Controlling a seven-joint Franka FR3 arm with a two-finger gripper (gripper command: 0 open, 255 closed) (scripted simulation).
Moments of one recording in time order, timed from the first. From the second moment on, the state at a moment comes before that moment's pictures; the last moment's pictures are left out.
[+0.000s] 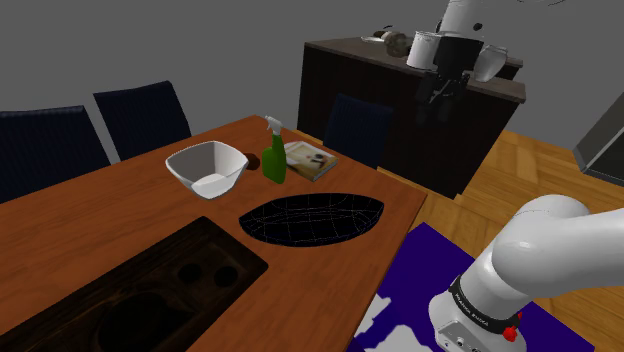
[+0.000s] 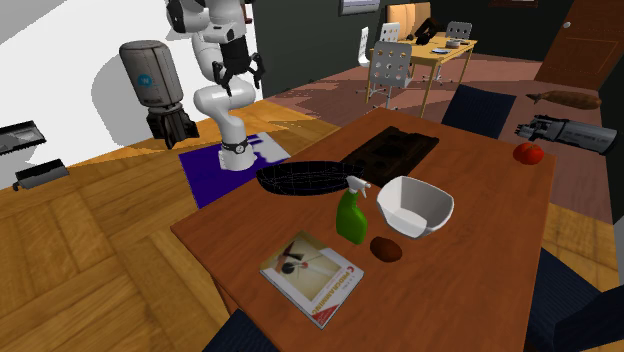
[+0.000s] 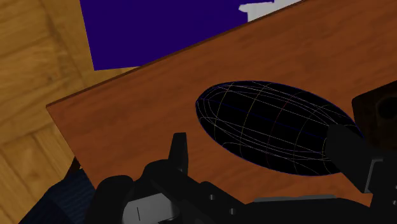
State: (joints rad) arm 0.01 -0.79 -0.07 -2.32 0.04 1.45 -0.01
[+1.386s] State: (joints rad) arm 0.07 -0.18 0.02 -2.07 0.08 1.89 0.04
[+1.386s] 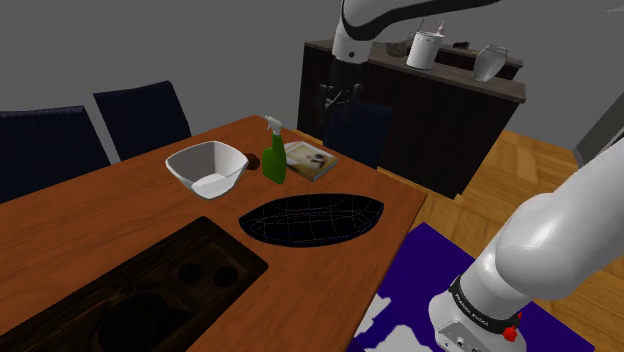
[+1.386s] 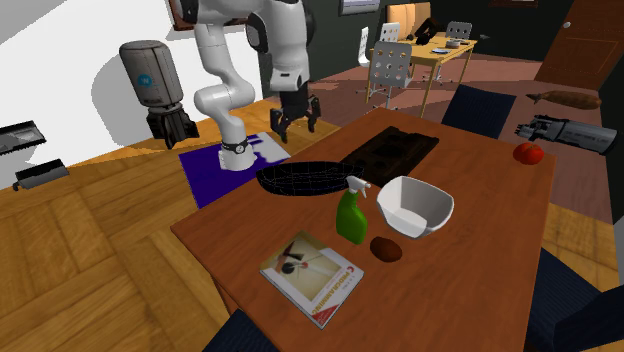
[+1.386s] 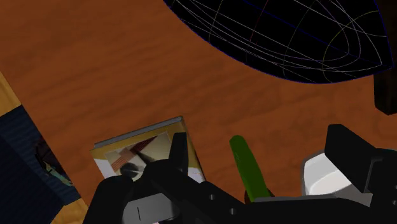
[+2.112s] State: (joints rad) arm 0.11 0.22 0.06 -1.70 0.04 1.98 0.08
